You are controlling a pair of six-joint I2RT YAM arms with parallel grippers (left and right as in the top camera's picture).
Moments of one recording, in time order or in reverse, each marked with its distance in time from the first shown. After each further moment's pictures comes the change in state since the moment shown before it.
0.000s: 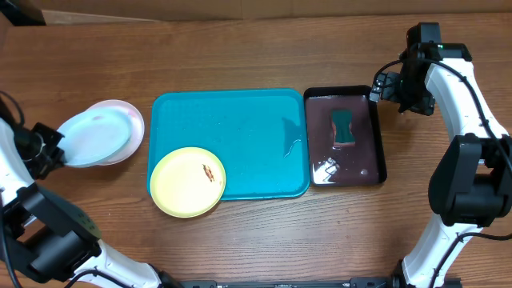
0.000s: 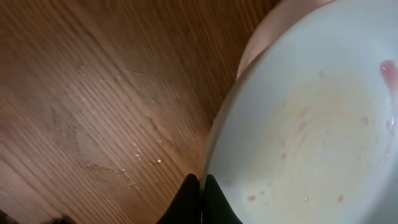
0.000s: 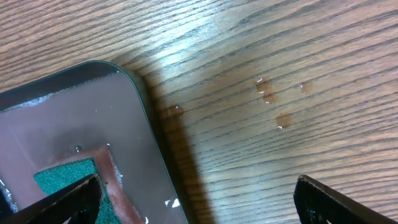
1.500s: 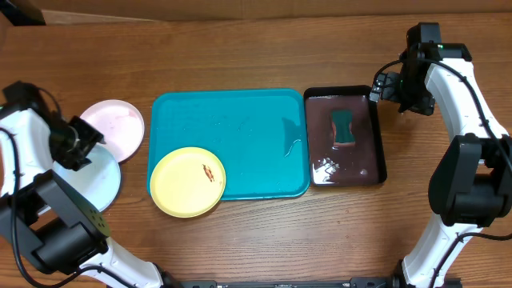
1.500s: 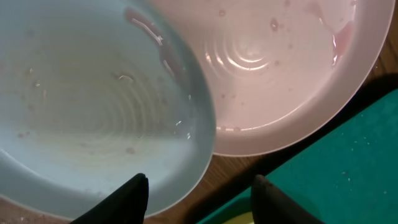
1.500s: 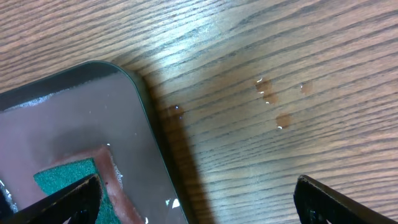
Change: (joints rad) left arm -0.137 0.000 -0.188 0.222 0.120 0.060; right arm 0.000 0.000 0.000 0.000 0.000 0.000
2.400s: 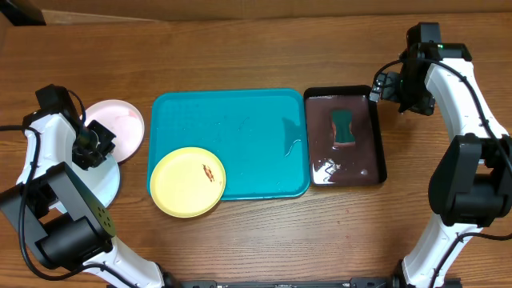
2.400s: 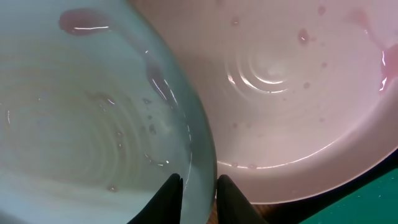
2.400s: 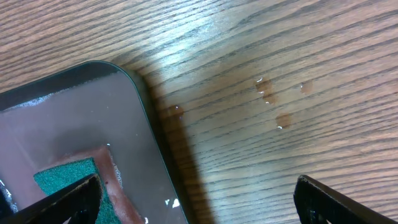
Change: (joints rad) left arm -0.075 0.000 -0.158 0.211 -0.125 -0.077; right arm 0.000 0.000 0.000 0.000 0.000 0.000
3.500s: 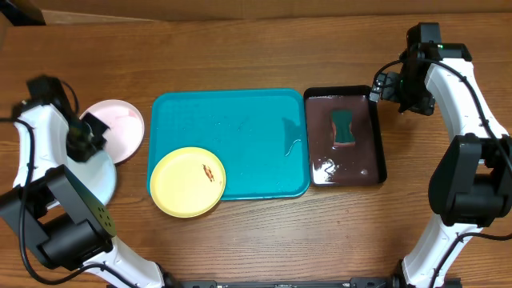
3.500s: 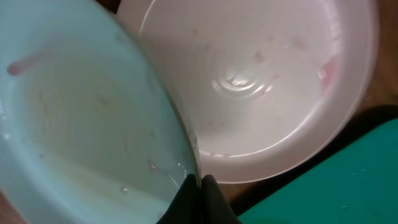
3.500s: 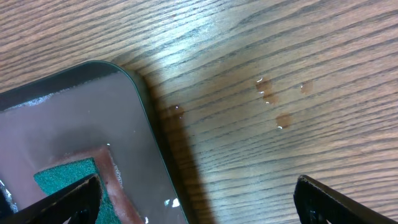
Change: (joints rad) left arm -0.007 0.001 0.142 -0.130 0.005 -0.010; right arm 0.000 0.000 0.000 0.000 0.000 0.000
